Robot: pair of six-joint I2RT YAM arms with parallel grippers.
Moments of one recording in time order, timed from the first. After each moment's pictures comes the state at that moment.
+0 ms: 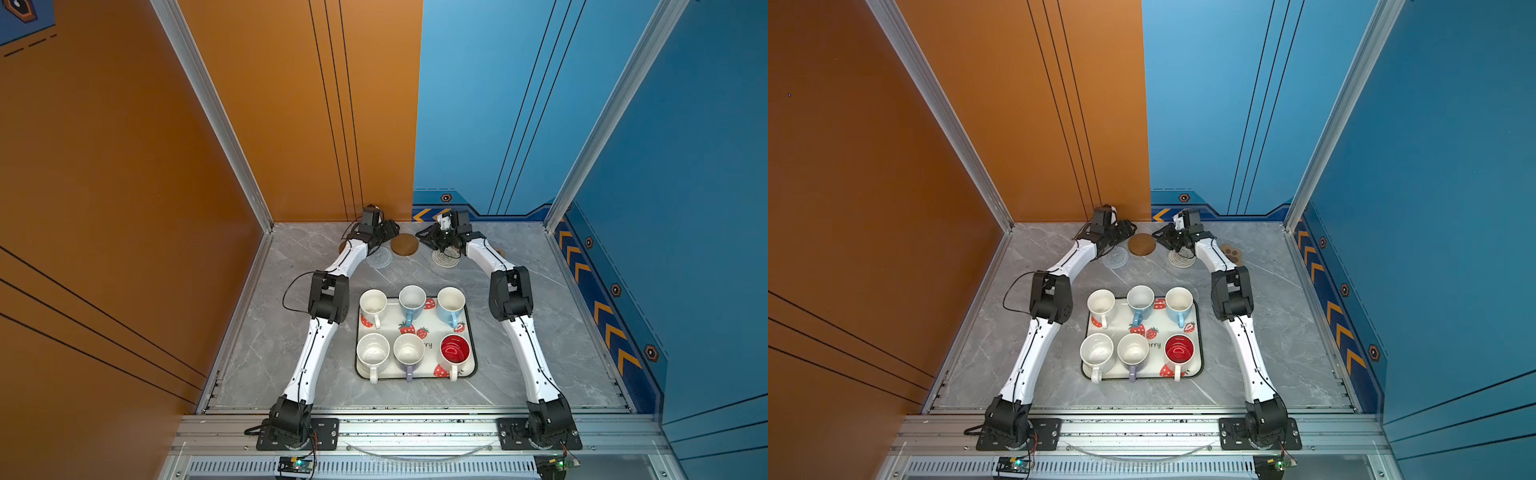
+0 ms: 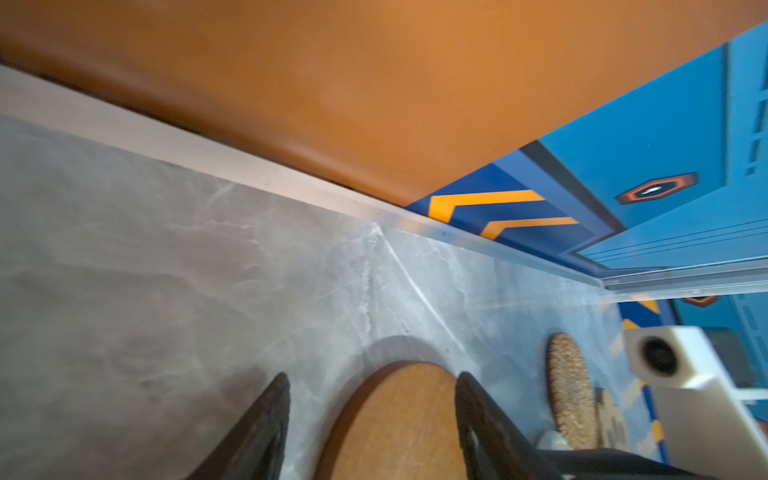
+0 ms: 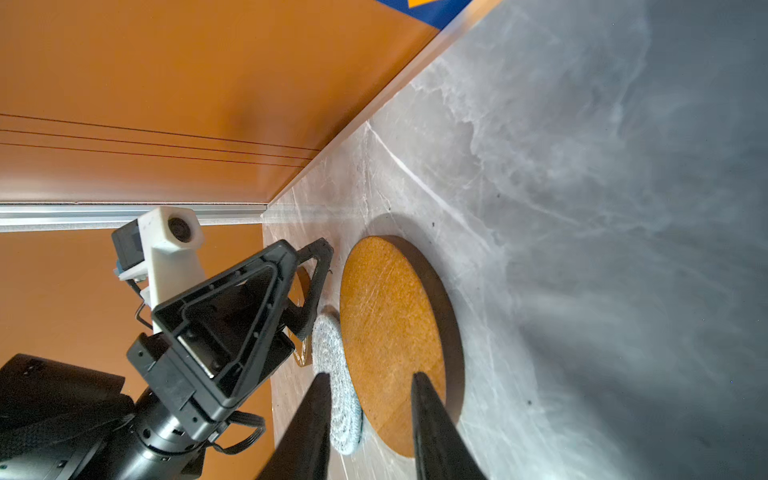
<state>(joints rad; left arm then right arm) -0.26 2.84 2.57 -0.28 0.28 -0.70 0.24 2.78 2.45 -0.29 -0.69 0.92</state>
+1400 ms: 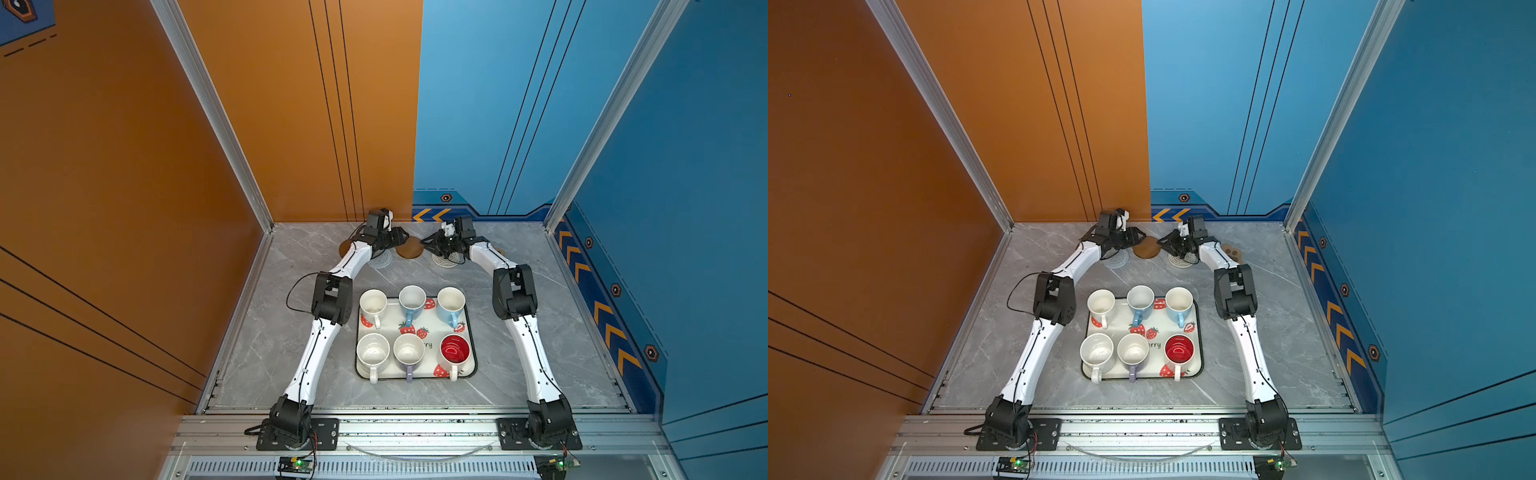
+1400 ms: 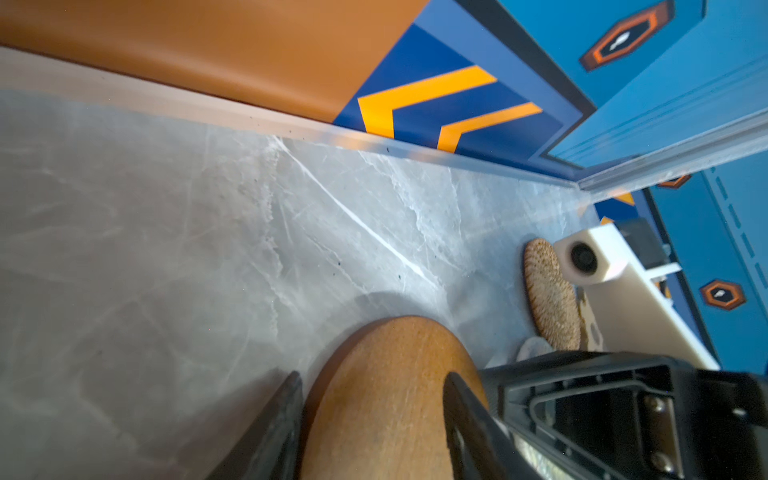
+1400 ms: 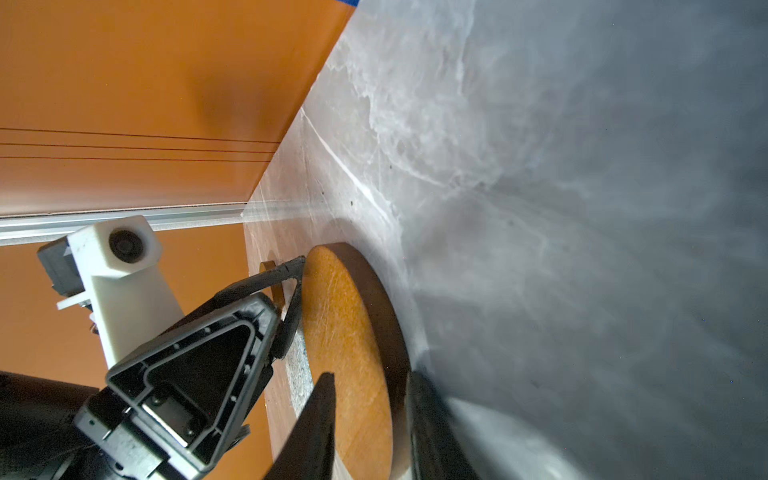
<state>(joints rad) -0.30 2.85 2.58 -0.36 0.43 -0.51 0.21 2.73 2.29 -0.25 -0.70 0.91</state>
